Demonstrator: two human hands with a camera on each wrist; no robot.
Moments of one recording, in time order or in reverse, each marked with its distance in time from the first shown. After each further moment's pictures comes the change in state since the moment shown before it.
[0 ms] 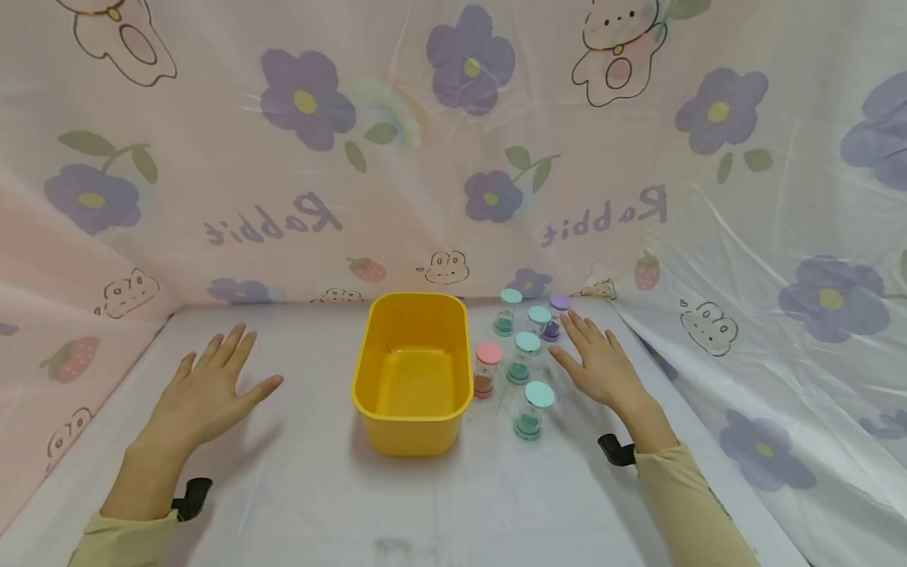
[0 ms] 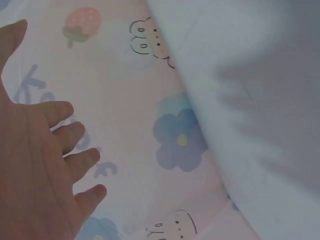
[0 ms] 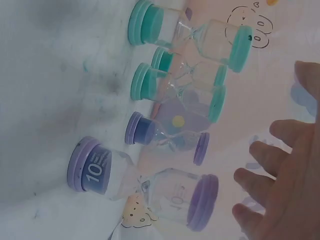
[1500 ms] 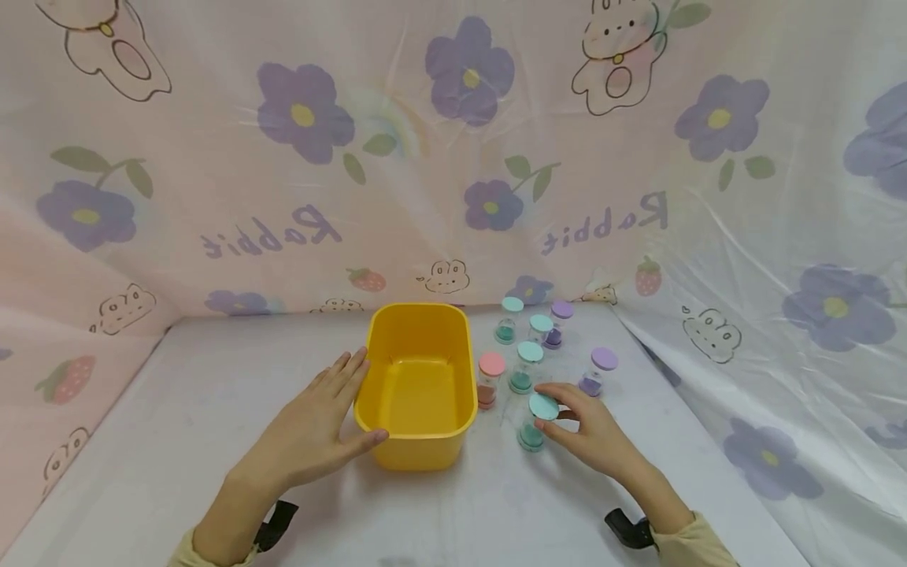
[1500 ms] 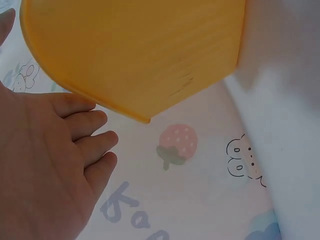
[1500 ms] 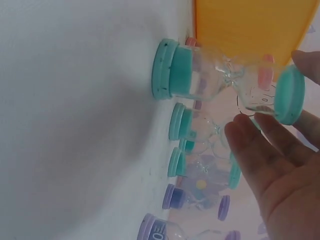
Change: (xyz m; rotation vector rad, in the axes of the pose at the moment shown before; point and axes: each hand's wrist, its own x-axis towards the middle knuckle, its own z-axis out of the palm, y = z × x) left_hand 0.003 0.125 0.019 -0.063 0.021 0.321; right_hand -0.056 -0.032 0.039 0.505 0.136 -0.285
